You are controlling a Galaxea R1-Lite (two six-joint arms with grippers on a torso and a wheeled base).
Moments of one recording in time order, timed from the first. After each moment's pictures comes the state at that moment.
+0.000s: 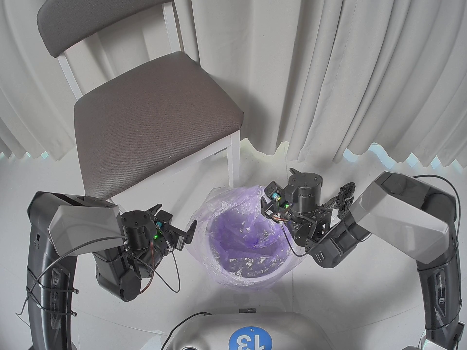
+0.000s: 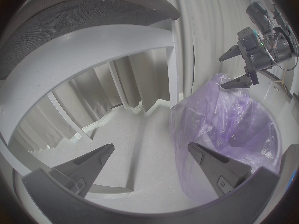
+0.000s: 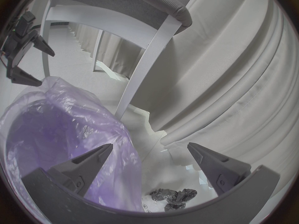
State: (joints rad) left arm -0.35 2.42 -0.67 -1.55 0.09 0.32; right arm 0.58 2.39 -1.17 -1.04 -0.44 -0.68
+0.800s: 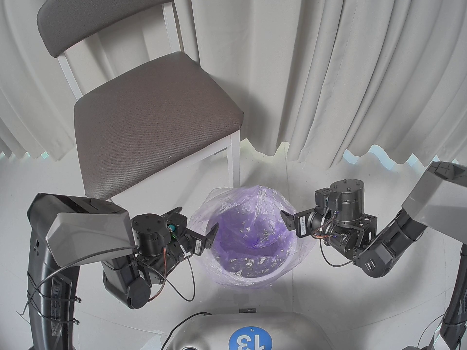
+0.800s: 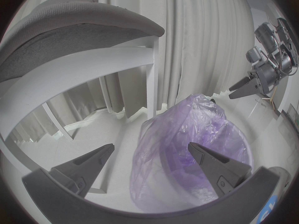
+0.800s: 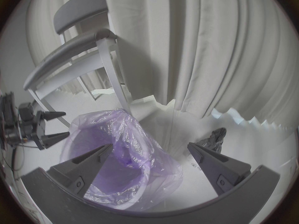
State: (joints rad) left arm -0.47 2.39 -0.67 -1.55 0.07 0.17; right arm 0.52 2.13 -0.77 -0.99 -0.26 0.10
